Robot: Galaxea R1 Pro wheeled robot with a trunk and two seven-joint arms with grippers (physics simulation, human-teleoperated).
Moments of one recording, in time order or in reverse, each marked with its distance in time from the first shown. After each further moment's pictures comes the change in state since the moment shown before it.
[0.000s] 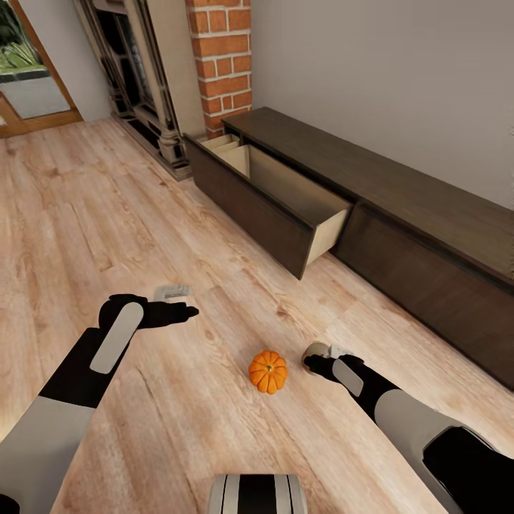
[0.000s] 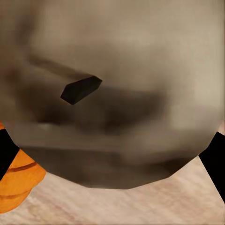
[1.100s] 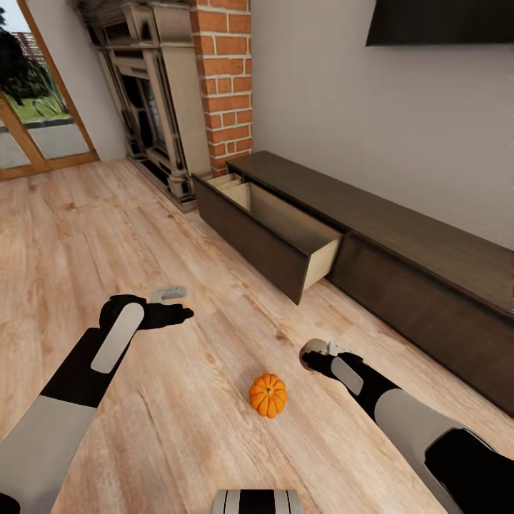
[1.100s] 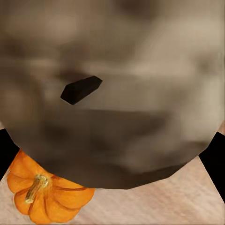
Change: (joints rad) left arm -0.001 -0.001 0.000 0.015 0.003 0.000 0.076; right arm 0.005 -0.003 -0.008 -0.036 -0.001 -0.002 0.005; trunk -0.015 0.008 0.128
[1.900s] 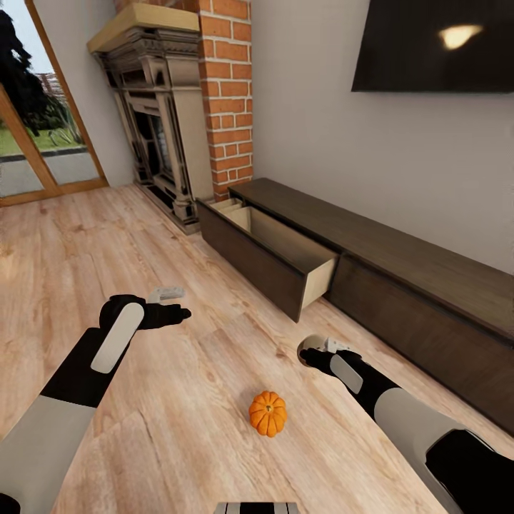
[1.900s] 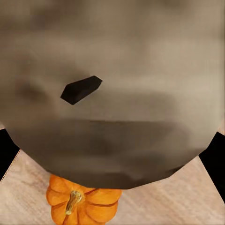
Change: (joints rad) left arm 0.000 0.000 0.002 0.000 -0.001 0.000 0.036; right arm 0.002 -0.002 0.001 -0.034 0.001 0.001 -0.002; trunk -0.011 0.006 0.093
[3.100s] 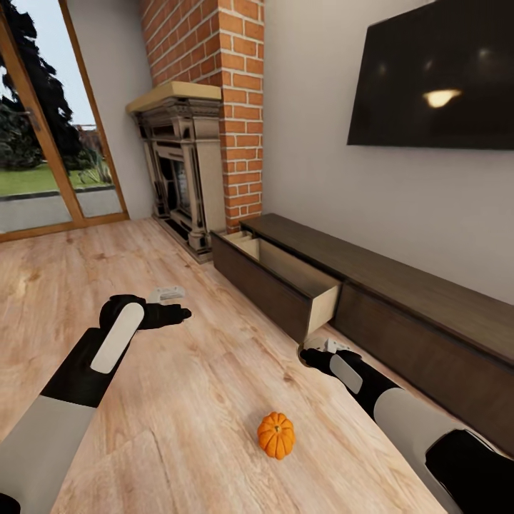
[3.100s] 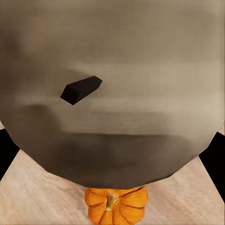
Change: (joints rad) left arm 0.000 -0.001 0.000 -0.001 0.002 0.000 0.000; right arm 0.000 0.002 -0.001 0.000 0.000 0.001 -0.010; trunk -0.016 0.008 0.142
